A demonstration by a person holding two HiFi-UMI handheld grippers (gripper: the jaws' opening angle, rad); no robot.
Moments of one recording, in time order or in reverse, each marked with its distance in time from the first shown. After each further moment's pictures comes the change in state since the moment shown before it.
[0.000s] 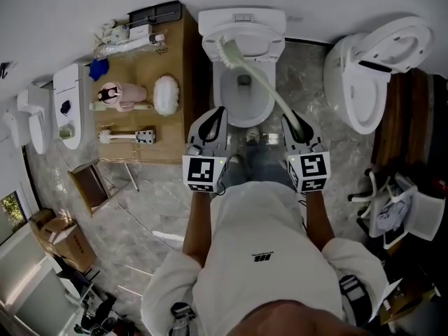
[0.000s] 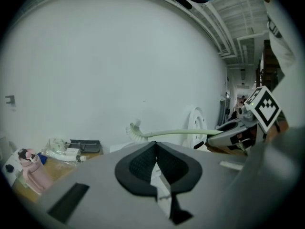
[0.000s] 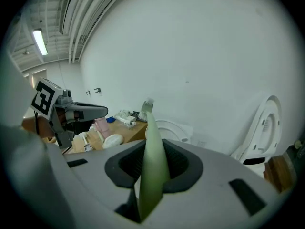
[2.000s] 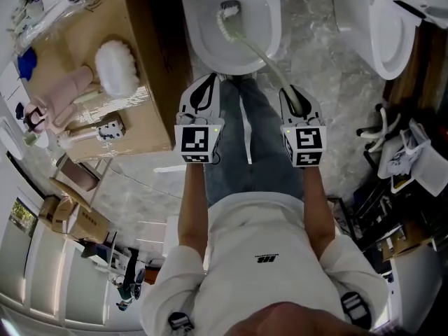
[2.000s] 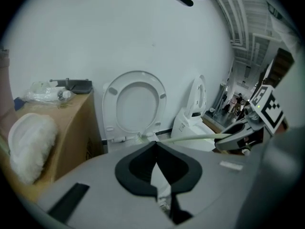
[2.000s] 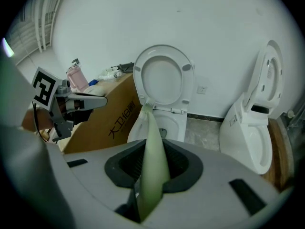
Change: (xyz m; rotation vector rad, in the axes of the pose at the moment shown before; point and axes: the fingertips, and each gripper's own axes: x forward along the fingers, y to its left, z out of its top) left arm 0.102 0.046 -0.284 -0.139 0.303 -0.131; right arm 0.135 0.016 -0.264 0.154 0.424 -0.079
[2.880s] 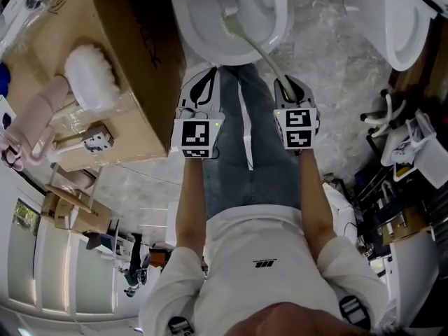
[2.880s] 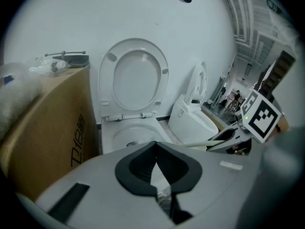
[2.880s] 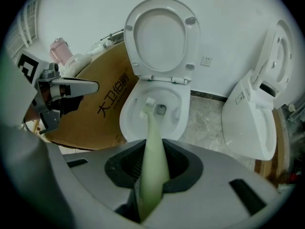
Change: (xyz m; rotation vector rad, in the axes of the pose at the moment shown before) left arm 0.052 0.012 -0.094 -0.031 0.124 -0.053; right arm 0.096 -0.001 -0.095 0.026 0.239 -0.017
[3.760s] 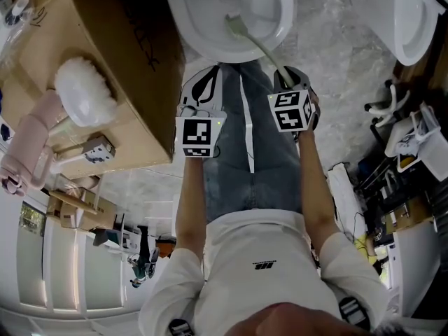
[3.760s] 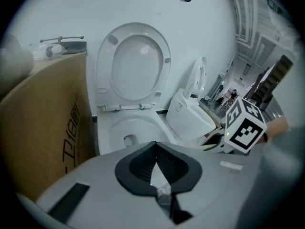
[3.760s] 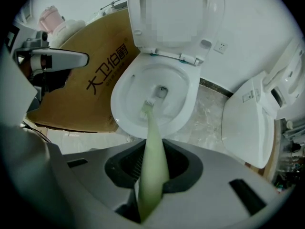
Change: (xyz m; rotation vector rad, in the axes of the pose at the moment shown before) left arm 0.026 0.015 -0.030 -0.015 0.068 -0.058; right arm 0.066 -0.002 -0.028 -0.128 0.234 -0.048
